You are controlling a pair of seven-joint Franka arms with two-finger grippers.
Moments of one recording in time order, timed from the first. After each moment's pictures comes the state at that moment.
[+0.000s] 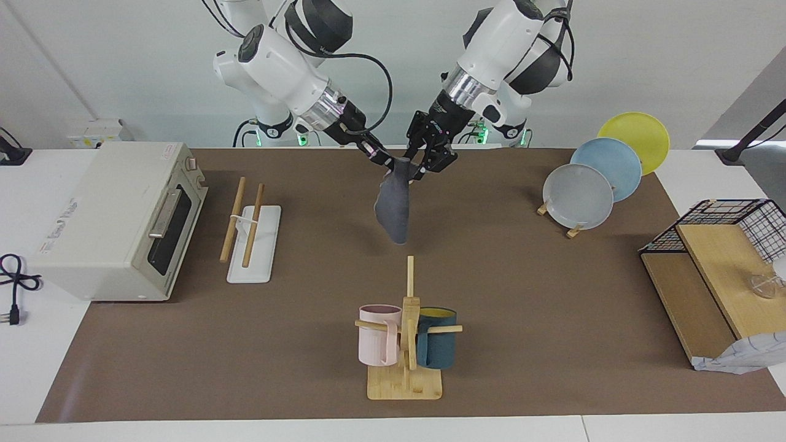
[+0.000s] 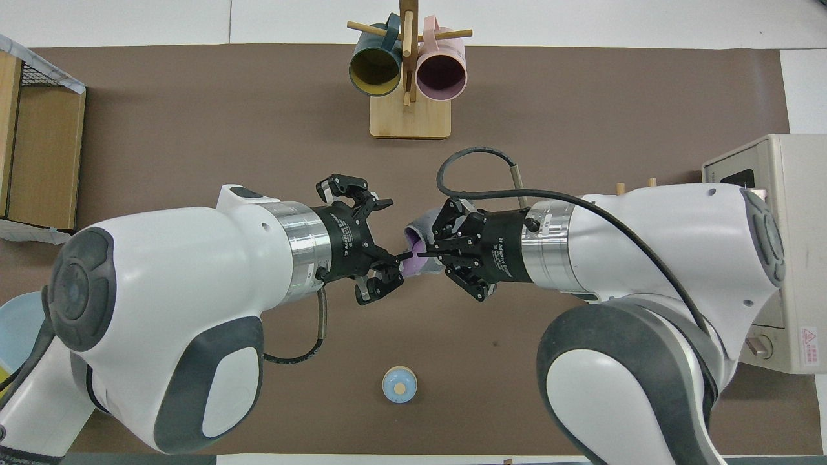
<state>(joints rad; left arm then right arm) -0.35 -0.11 -0.28 -1.94 -0.46 2.28 -2.25 0.28 -0.10 0.17 -2.00 0.78 2.13 1.17</state>
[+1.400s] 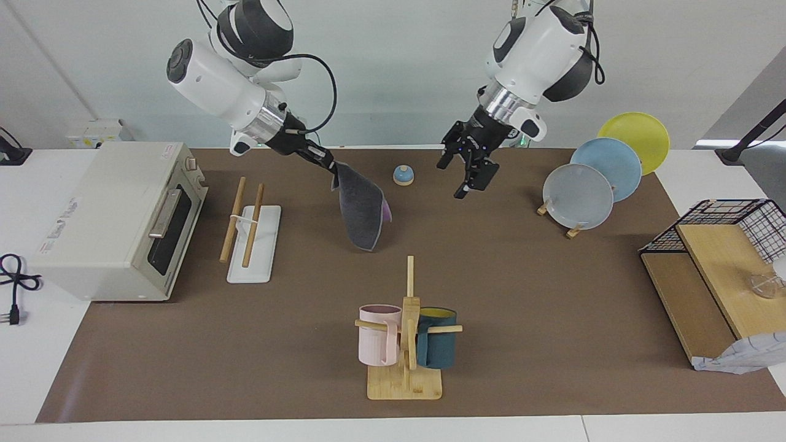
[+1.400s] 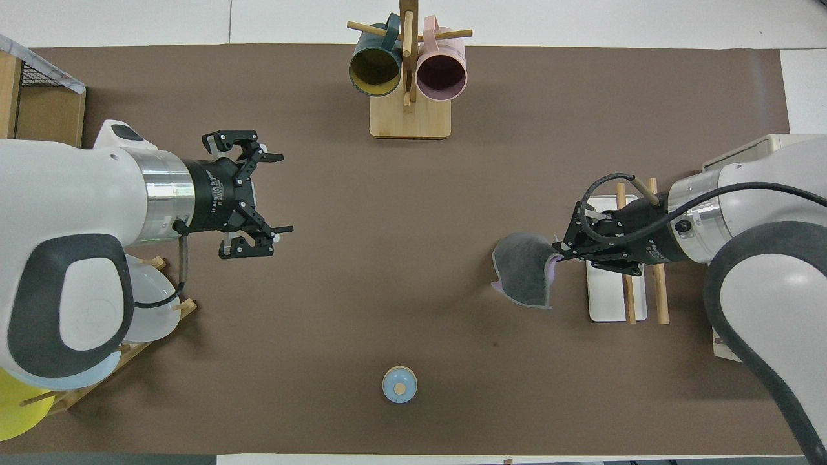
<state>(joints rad) -0.08 -0.11 -0.26 -1.95 -0.45 2.14 -1.70 -0.04 -0.12 0.16 -1.99 0.57 1.79 0.47</state>
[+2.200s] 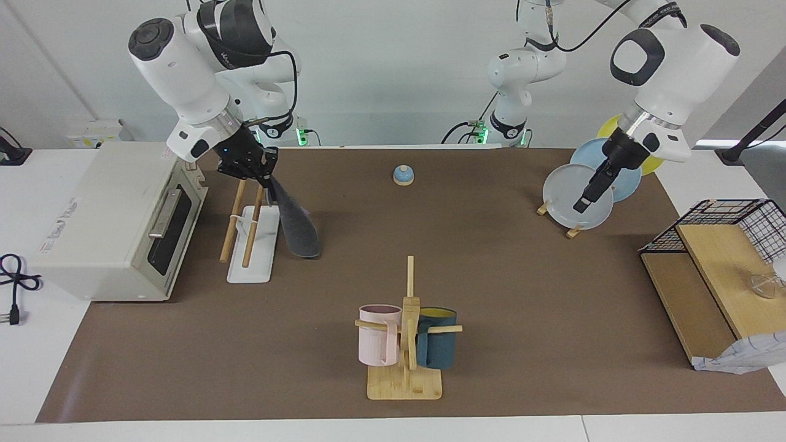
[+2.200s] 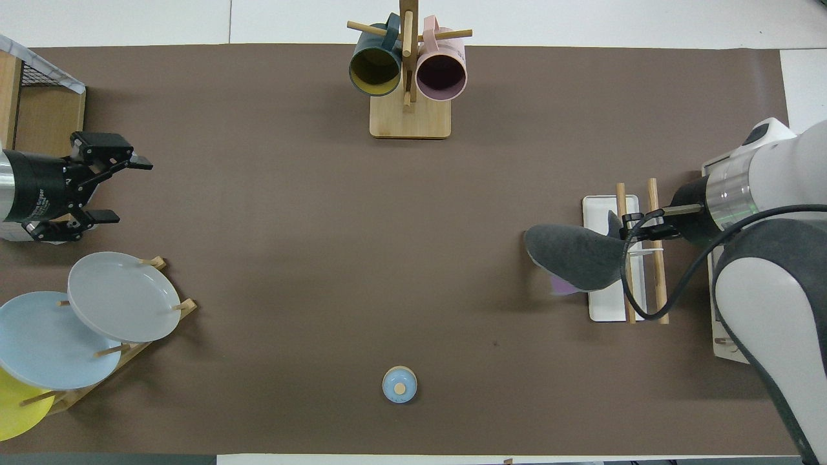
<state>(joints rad) 0.24 -0.11 -0.25 -1.93 -0.28 1.98 -0.59 -0.06 -0.07 0.17 -1.82 0.14 1.71 -0.07</state>
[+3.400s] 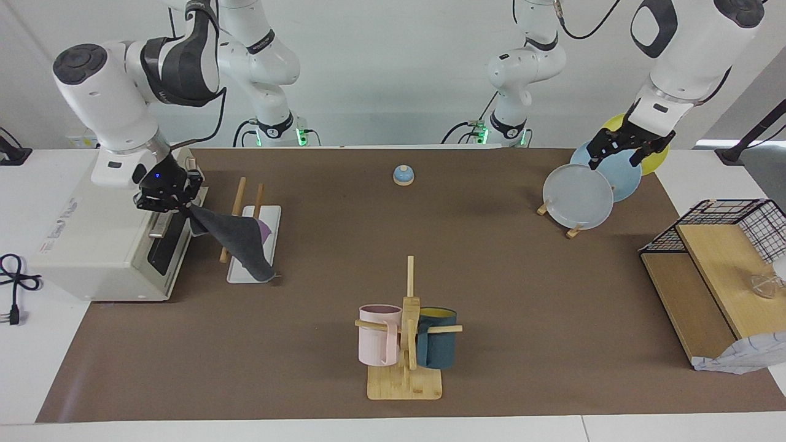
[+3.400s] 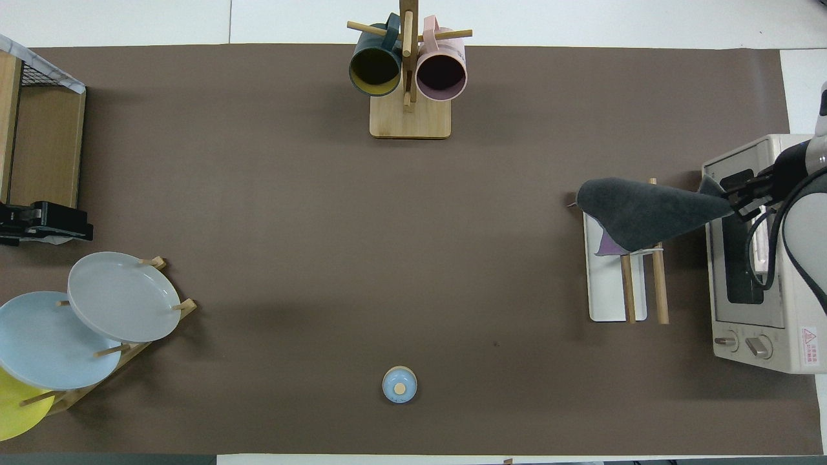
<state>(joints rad) 0.24 -0.12 -0.25 -1.77 -0.01 1.61 0.00 -0.26 0.02 0.16 -1.83 -0.02 1.85 -0.72</state>
